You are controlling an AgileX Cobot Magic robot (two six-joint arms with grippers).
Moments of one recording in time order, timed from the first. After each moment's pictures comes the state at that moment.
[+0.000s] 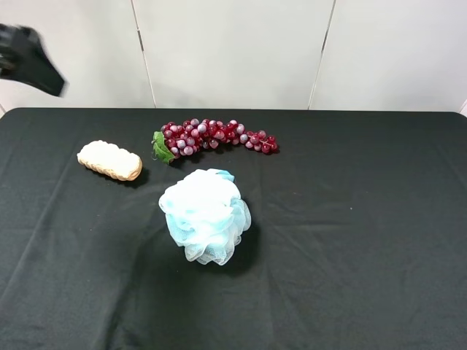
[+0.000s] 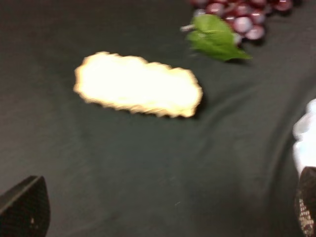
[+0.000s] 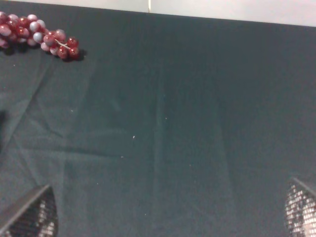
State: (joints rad) left arm -0.15 1.17 -1.09 -0.07 0.85 0.10; right arm 0.12 -0.01 -0.49 0.02 1.03 -0.02
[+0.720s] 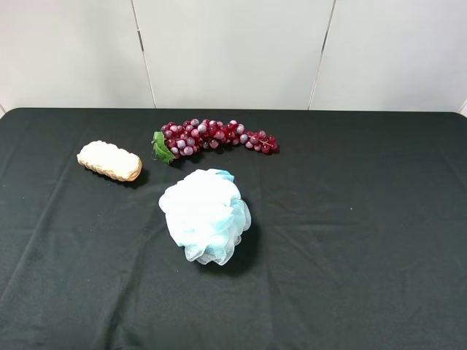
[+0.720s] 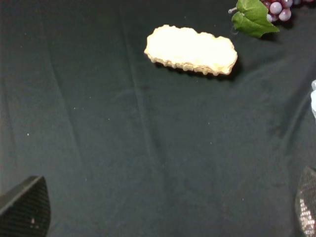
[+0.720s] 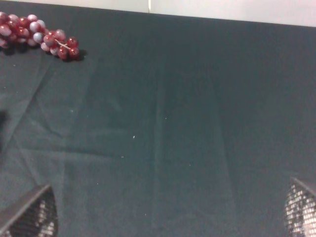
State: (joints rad) left arm -0.15 0.67 -1.05 0.06 1.17 0.02; right arm 0.12 -0.01 -0.49 0.02 1.03 -0.02
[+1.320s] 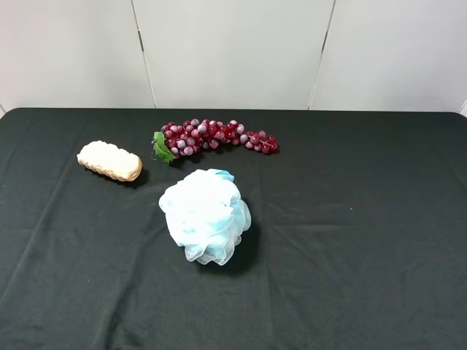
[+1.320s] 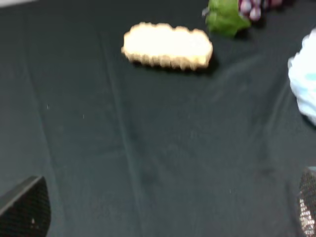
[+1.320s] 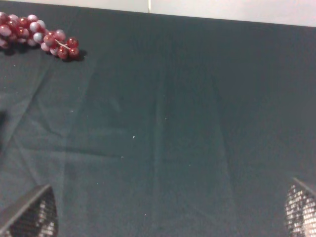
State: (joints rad) left arm -0.15 0.06 -0.62 0.00 1.09 0.06; right arm 0.12 -0.01 -0.49 0.02 1.03 -0.02
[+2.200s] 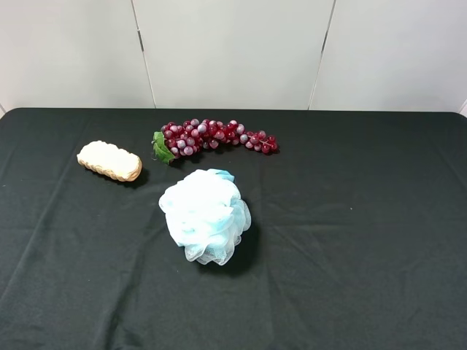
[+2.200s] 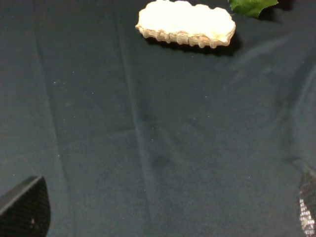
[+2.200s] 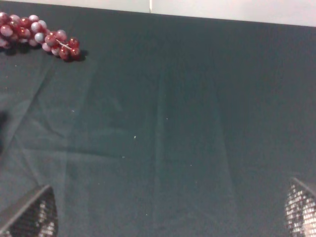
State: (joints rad) left arm -0.15 -0.01 -0.49 0.05 1.06 0.01; right arm 0.12 -0.01 -0.49 0.02 1.03 -0.02
